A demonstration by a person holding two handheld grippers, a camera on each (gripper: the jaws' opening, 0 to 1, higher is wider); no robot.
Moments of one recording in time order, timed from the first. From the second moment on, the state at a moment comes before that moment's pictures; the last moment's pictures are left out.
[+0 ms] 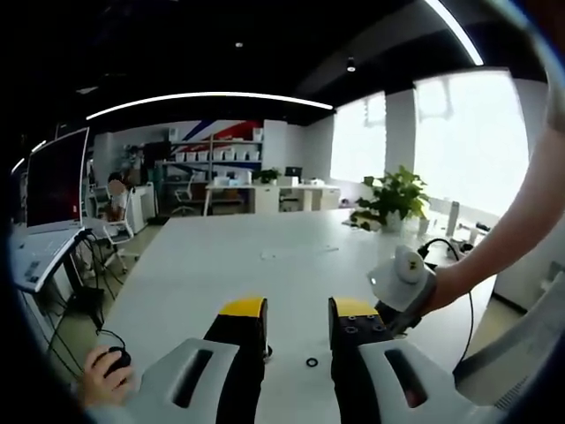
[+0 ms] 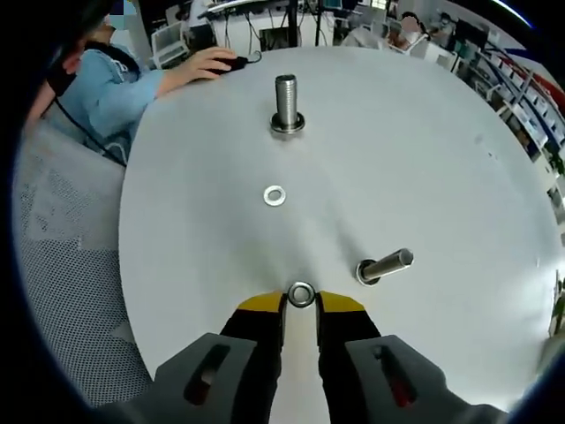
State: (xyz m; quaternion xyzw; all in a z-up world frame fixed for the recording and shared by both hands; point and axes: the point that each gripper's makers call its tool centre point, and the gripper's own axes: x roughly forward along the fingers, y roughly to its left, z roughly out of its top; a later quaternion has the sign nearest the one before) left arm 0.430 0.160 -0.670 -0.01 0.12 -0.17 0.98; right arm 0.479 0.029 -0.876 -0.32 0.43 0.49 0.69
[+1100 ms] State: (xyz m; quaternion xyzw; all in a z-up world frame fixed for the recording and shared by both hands) left arm 0.429 0.159 -0.673 -0.01 0.12 -0.17 0.98; right arm 0.486 0.020 -0.861 -0.28 0.42 0.47 0.72
